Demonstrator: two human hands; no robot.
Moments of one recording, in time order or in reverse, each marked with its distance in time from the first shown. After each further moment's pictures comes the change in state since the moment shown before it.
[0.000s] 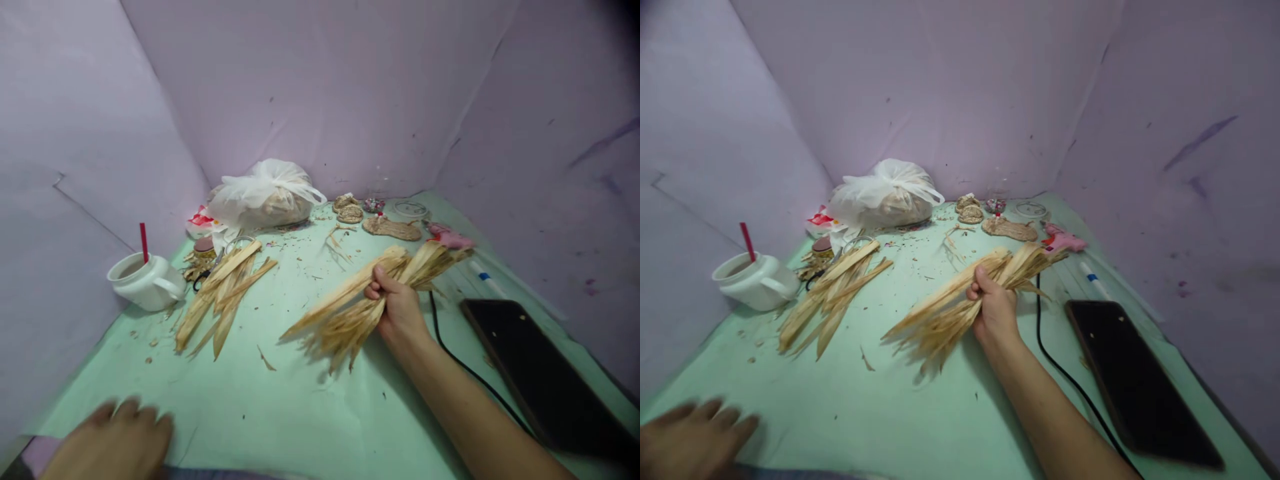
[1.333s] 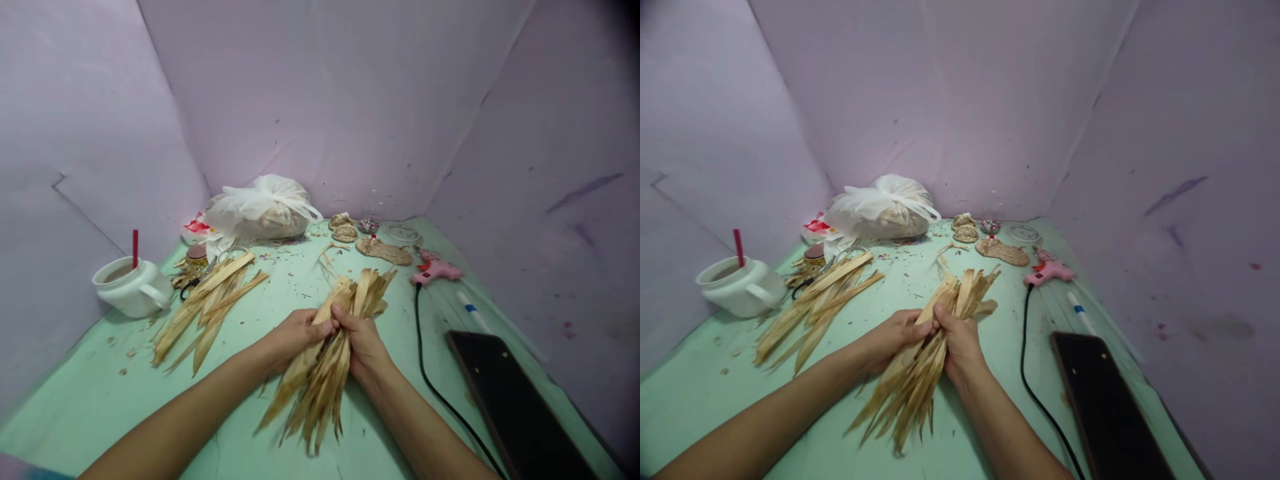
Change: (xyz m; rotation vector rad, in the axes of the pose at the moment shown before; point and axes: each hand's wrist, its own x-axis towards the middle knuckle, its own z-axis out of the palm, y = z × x) left_hand 0.208 0.210 -0.033 -1.791 -0.537 0.014; right_hand -0.011 0.025 0.001 -0.096 -0.099 0.242
